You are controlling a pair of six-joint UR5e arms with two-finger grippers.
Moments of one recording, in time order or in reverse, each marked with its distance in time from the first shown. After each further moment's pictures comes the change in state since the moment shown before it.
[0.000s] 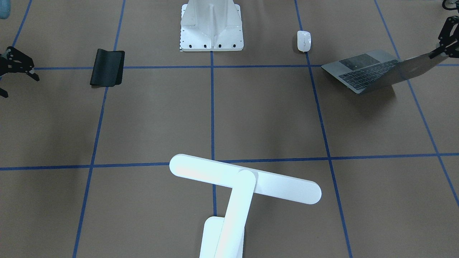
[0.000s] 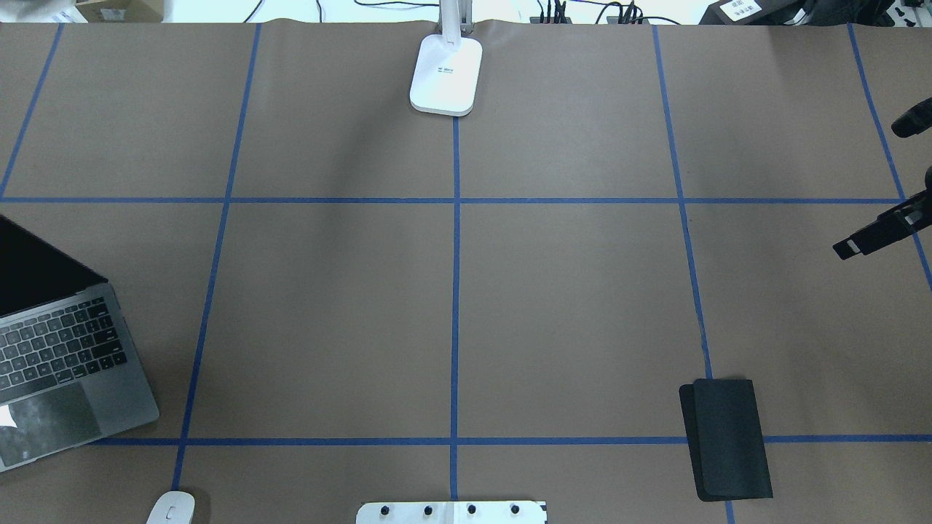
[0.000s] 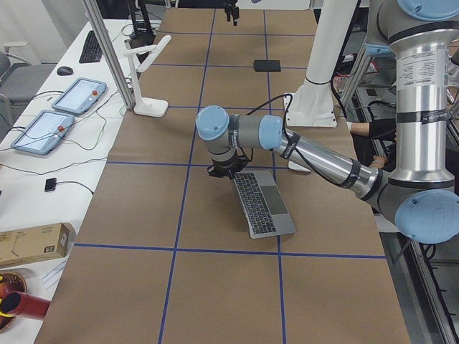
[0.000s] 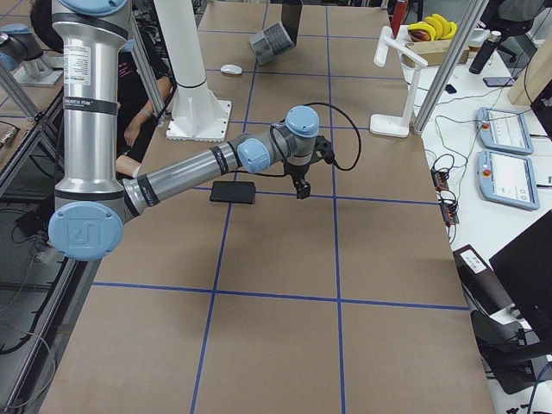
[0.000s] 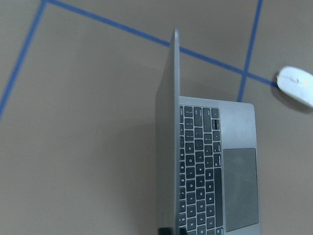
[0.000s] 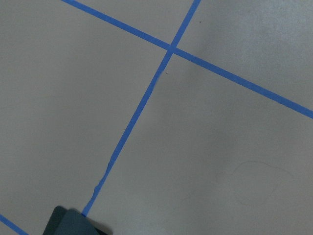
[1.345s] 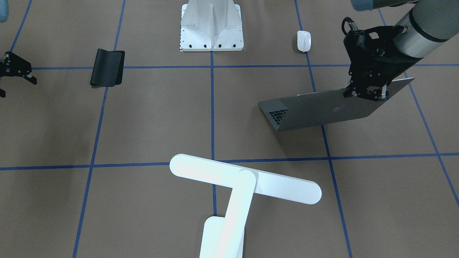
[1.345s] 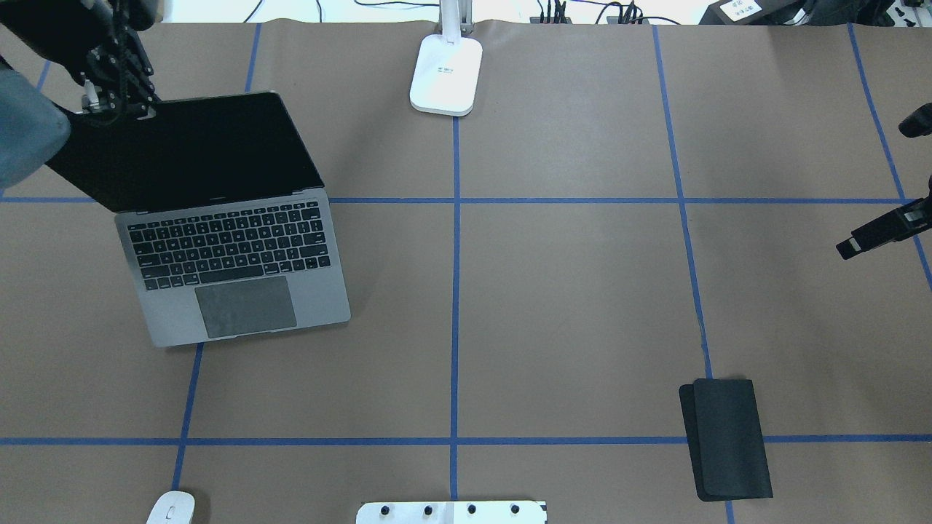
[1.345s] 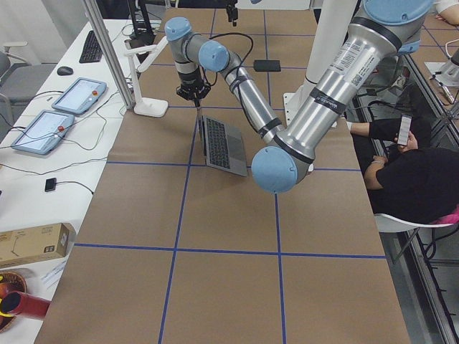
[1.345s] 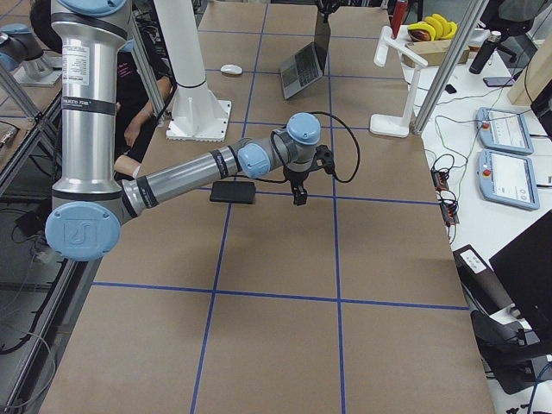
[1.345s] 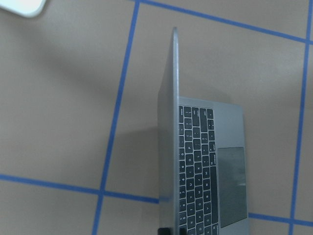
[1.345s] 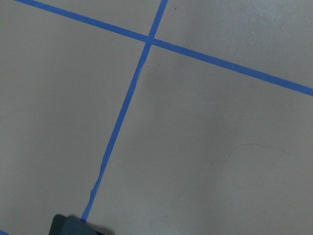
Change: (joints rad) left arm 0.316 -0.658 0.189 -0.006 0.175 -0.346; right arm 0.009 -0.007 -0.029 -0.002 0.009 0.108
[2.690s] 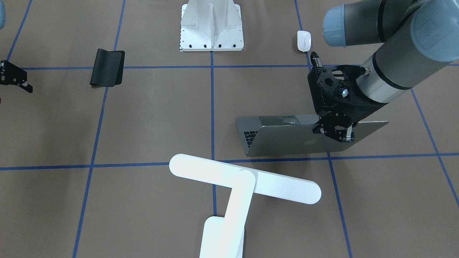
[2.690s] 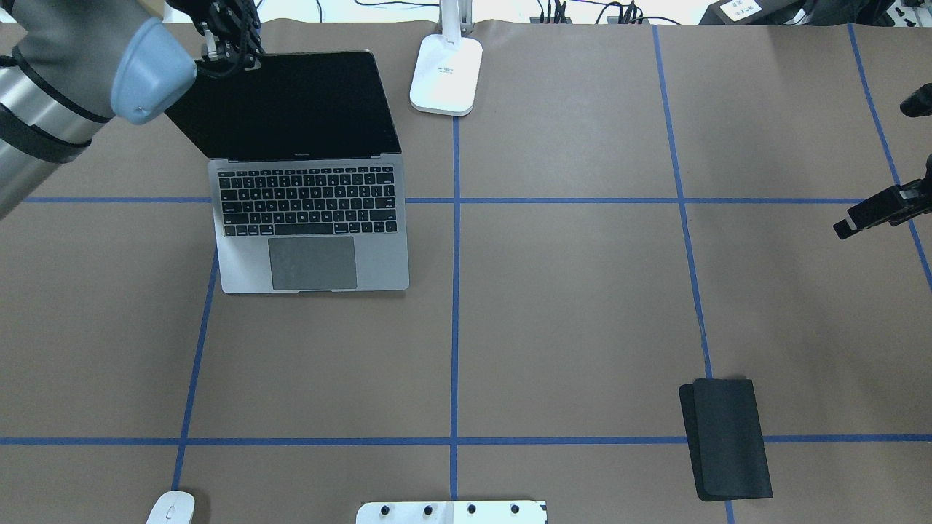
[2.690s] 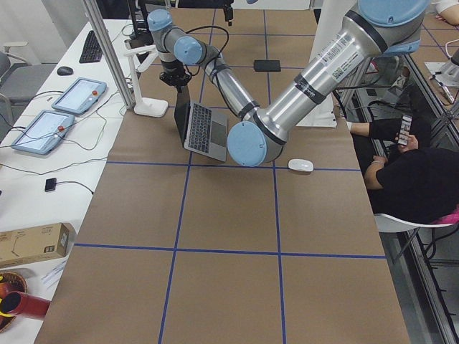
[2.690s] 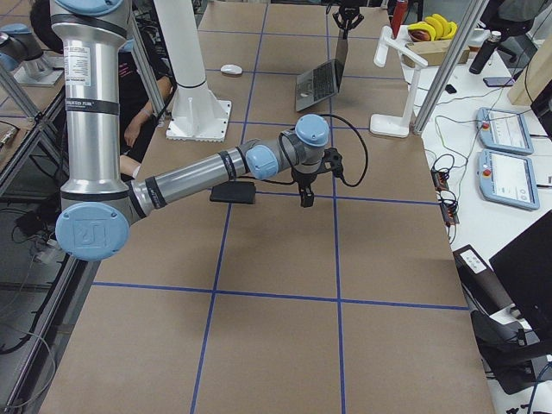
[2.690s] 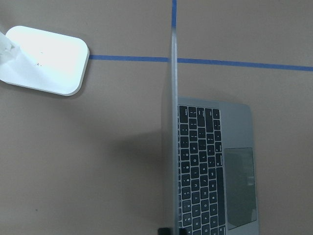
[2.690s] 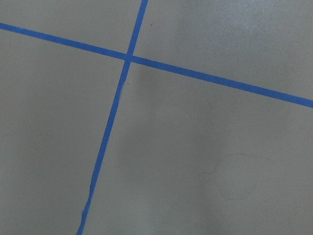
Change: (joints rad) left arm 0.062 -0.192 0.286 -0.228 0.003 -0.010; right arm 0.023 0.044 -0.043 0.000 -0.001 0.044
